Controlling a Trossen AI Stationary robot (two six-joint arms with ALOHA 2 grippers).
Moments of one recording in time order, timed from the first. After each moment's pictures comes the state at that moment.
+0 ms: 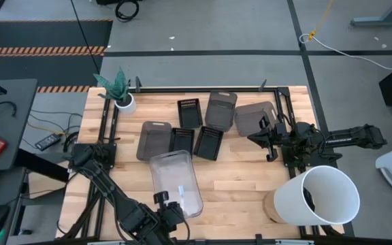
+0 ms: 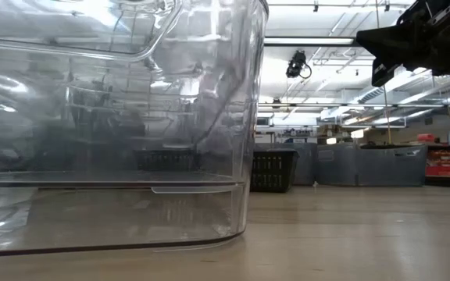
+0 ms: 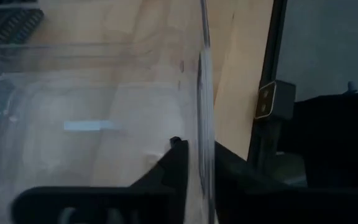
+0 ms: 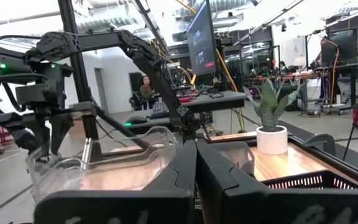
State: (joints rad) left arm -0.79 2.02 1.92 -1.10 -0.46 -0.95; right arm -0.03 0.36 0.01 0.57 -0.05 0.13
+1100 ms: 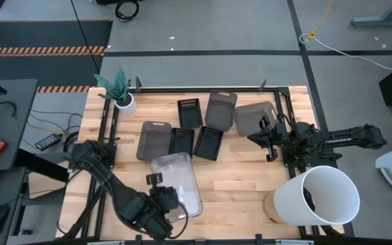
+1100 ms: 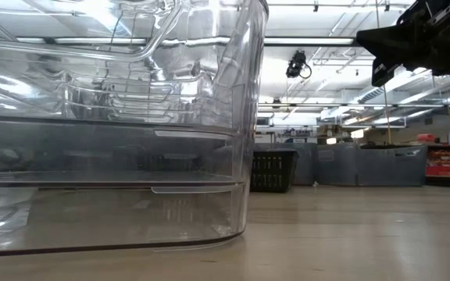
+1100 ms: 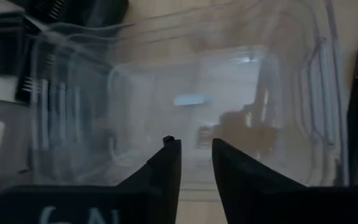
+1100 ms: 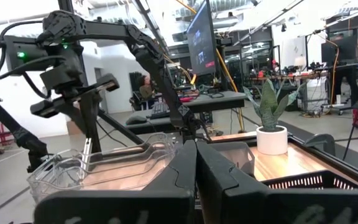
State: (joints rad) left arm -0.73 1.98 2.02 -1.48 -0.49 -0.83; right arm -0.03 0.36 0.01 0.57 -0.05 0.13
